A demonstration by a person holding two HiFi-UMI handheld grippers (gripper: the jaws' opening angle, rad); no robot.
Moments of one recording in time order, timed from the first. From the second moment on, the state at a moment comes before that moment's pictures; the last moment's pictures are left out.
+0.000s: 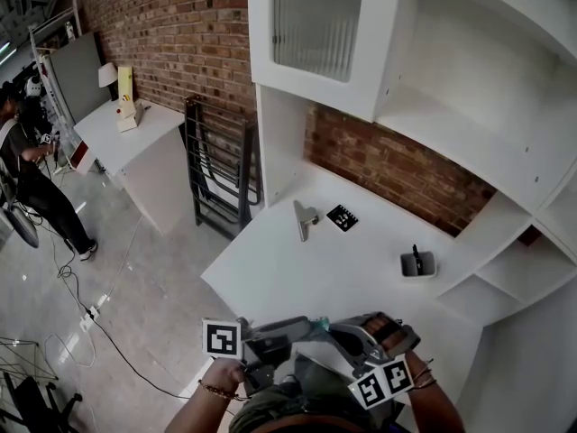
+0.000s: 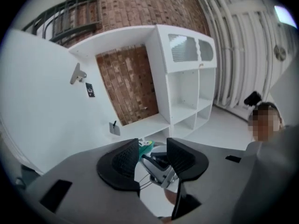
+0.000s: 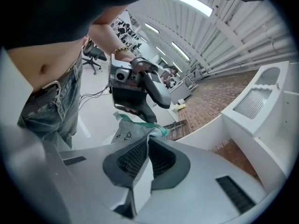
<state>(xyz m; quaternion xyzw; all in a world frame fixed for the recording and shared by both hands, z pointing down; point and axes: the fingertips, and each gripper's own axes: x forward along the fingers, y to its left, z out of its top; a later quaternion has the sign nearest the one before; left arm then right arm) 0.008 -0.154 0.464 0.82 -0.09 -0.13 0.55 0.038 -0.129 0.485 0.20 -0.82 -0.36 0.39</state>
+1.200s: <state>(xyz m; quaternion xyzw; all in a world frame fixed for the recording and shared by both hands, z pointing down) 0.032 -0.165 0.466 0.73 -0.01 -0.19 0.66 0.057 -0.129 0.501 0.16 -0.77 -0.43 0.45</state>
